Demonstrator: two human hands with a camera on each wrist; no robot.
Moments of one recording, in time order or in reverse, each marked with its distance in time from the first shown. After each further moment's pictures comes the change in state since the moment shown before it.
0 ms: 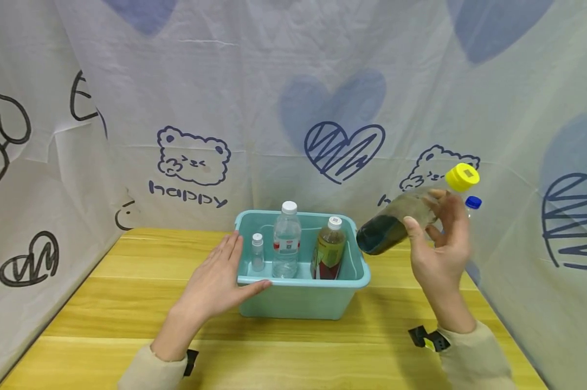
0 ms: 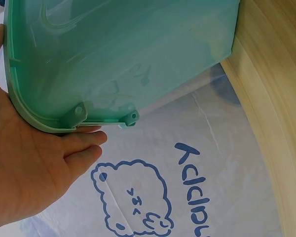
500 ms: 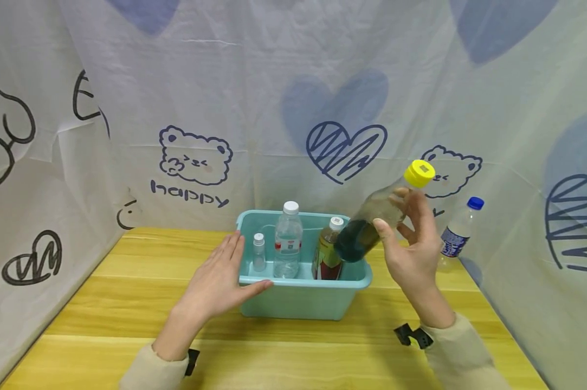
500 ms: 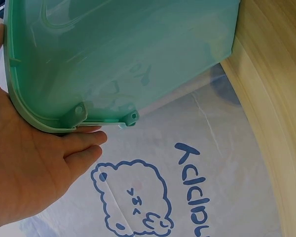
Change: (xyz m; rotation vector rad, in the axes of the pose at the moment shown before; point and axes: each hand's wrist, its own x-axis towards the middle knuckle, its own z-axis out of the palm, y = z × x) left_hand 0.000 0.000 -0.001 0.002 -0.001 0.001; right_hand -0.003 -0.013 0.031 0.024 -0.138 -0.012
